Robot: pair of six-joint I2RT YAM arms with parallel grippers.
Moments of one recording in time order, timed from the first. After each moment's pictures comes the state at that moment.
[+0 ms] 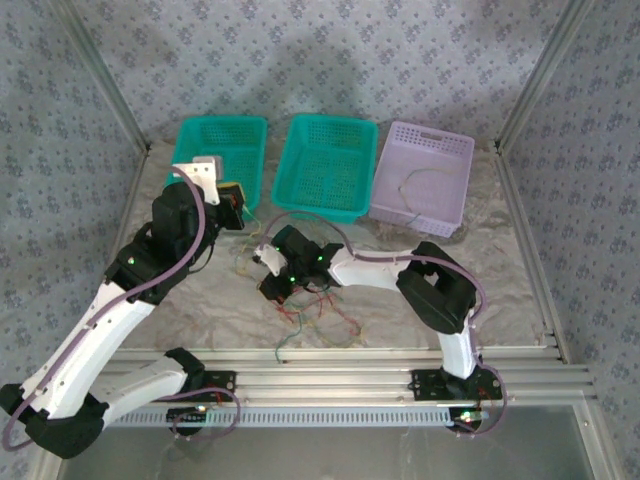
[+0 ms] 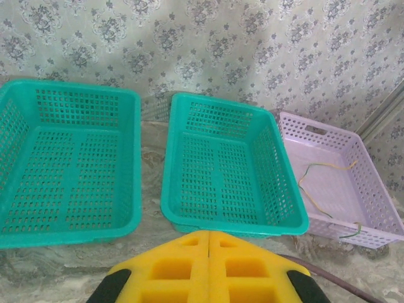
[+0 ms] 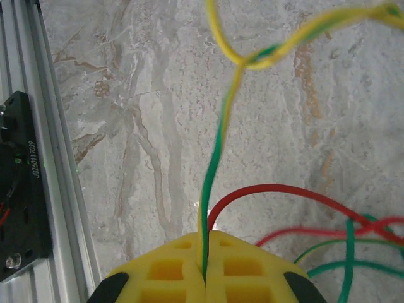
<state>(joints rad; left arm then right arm) -0.64 0.96 1.22 -0.57 -0.32 -0.39 0.98 1.94 1.27 -0.17 -0.43 0.17</state>
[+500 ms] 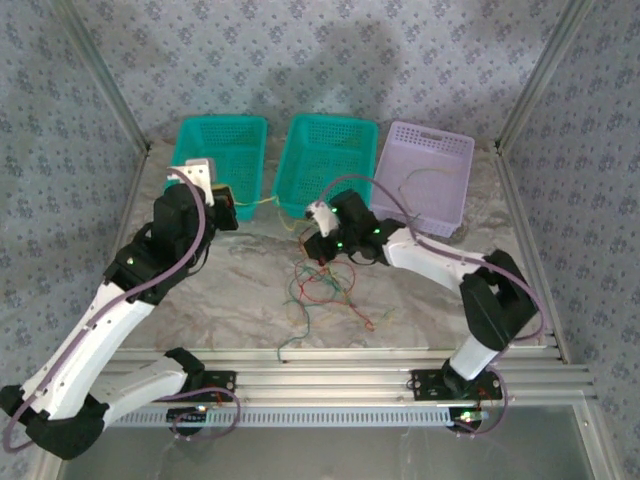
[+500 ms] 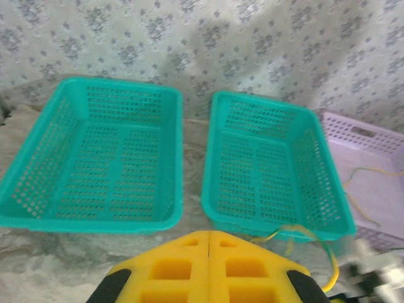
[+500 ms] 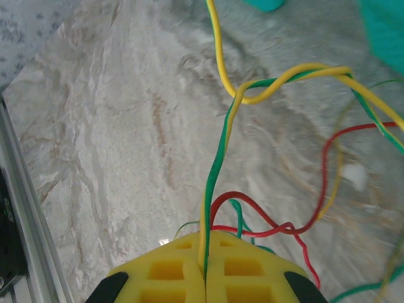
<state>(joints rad) -0.63 0.96 1.22 -0.64 -0.44 -0.38 0.70 1.61 1.11 -0.24 -0.41 0.16</state>
